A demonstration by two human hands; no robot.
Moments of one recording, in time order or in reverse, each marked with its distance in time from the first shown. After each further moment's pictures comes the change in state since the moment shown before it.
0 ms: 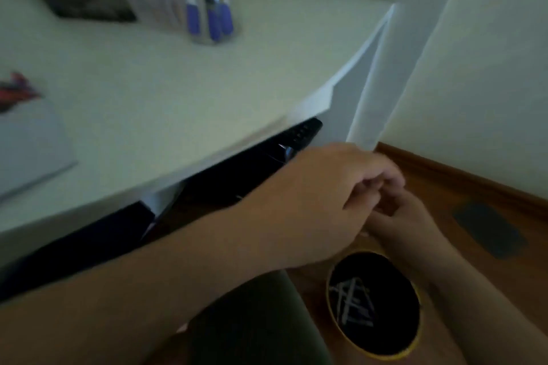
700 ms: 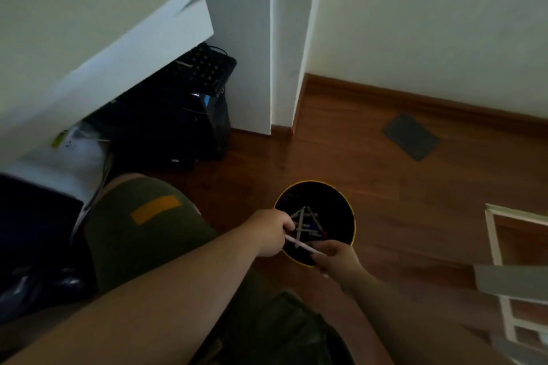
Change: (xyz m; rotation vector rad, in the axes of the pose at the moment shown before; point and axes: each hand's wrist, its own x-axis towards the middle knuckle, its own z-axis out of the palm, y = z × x) left_hand -0.018 -0.095 0.243 -0.012 -0.840 -0.699; right_hand -0.108 0.298 -0.035 -0.030 0.246 0.795
